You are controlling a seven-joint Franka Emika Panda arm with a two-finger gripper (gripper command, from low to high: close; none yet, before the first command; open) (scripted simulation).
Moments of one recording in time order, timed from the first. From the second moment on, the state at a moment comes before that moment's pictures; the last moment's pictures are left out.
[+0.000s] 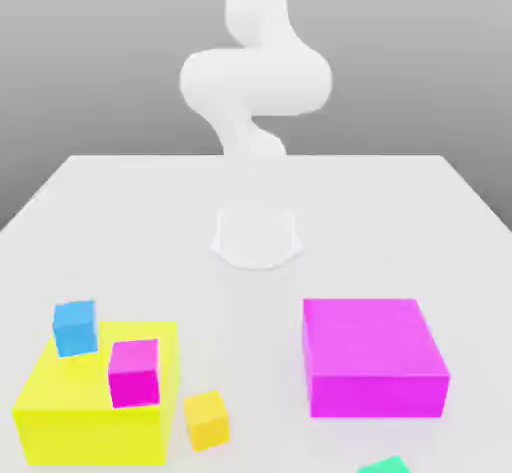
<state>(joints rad) 0.01 -0.71 0.01 -2.29 -0.01 2.32 0.80</state>
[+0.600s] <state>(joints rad) 0.06 -0.05 0.10 -2.23 -0.06 2.49 0.77</state>
